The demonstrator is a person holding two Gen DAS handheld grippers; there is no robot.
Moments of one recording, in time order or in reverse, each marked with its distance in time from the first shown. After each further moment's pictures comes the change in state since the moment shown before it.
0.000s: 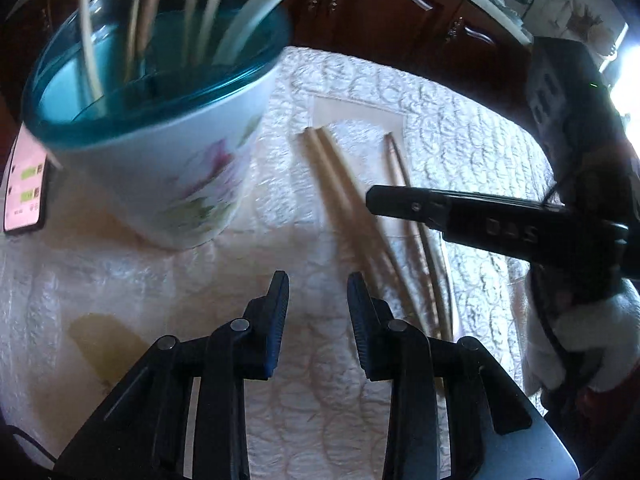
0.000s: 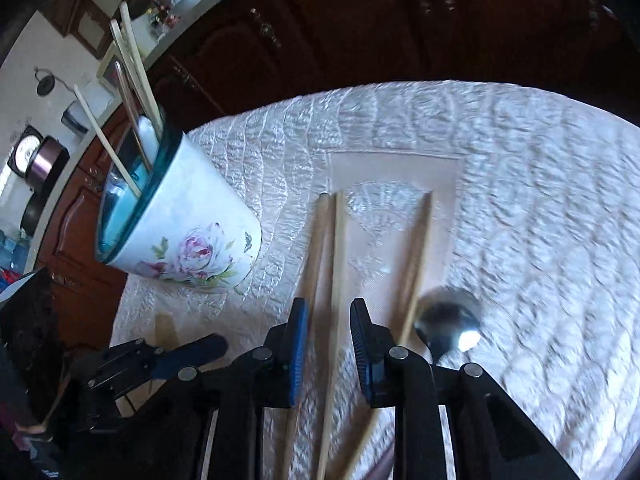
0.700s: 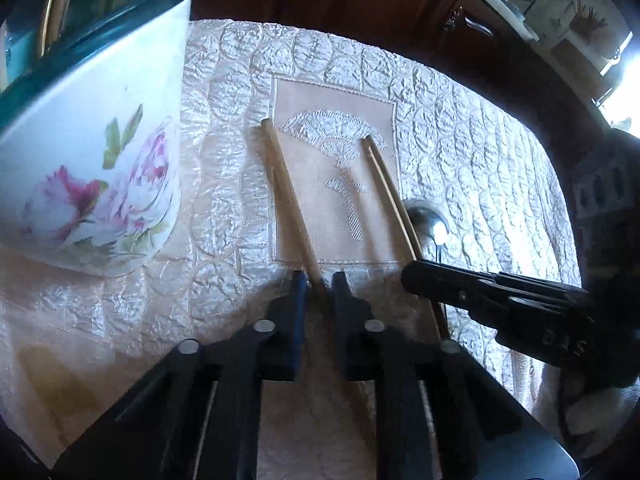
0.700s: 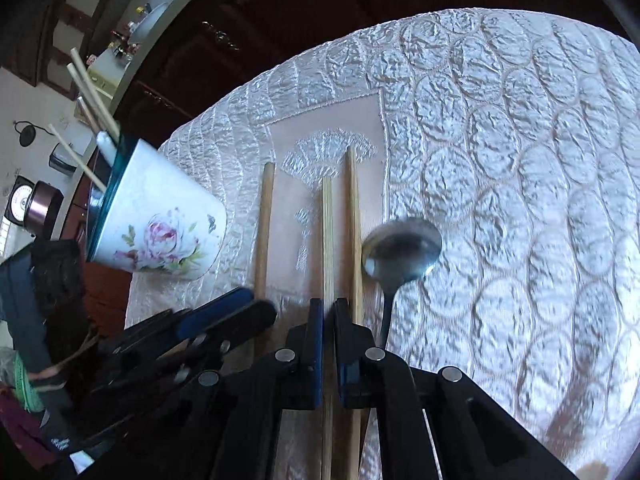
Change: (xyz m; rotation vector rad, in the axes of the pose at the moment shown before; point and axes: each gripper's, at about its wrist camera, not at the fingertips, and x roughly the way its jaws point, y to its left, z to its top) left arm 0.040 -0.020 0.016 -0.012 0.039 -0.041; right arm -0.008 -0.041 -0.038 0.200 0.001 0.051
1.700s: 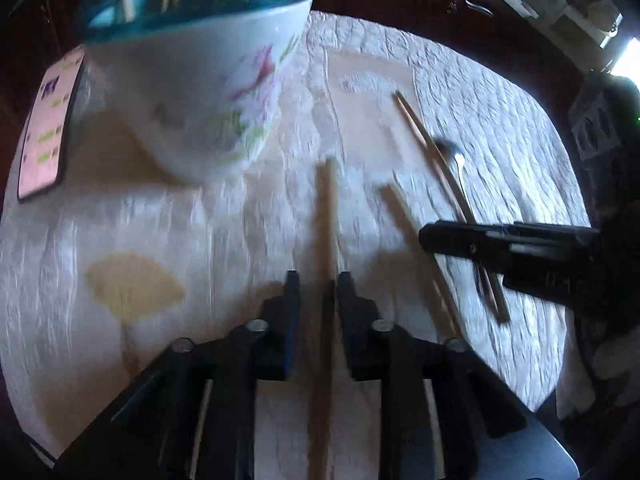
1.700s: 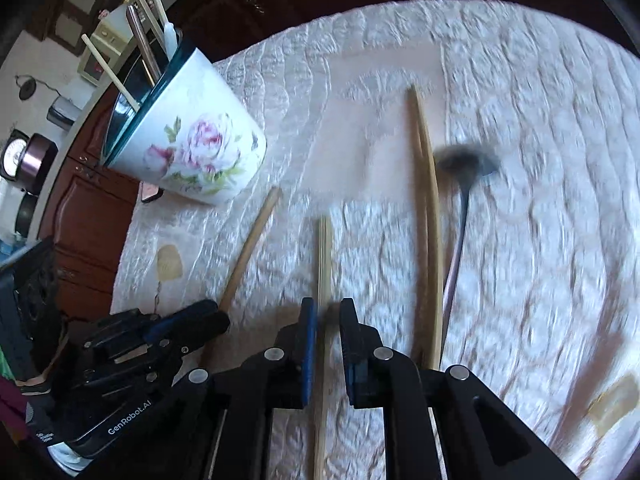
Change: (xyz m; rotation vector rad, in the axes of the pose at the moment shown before) left arm -0.046 0.029 -0.050 0.056 0.030 0.089; right arm 0.003 0.048 -0.060 -0.109 0.074 -0.091
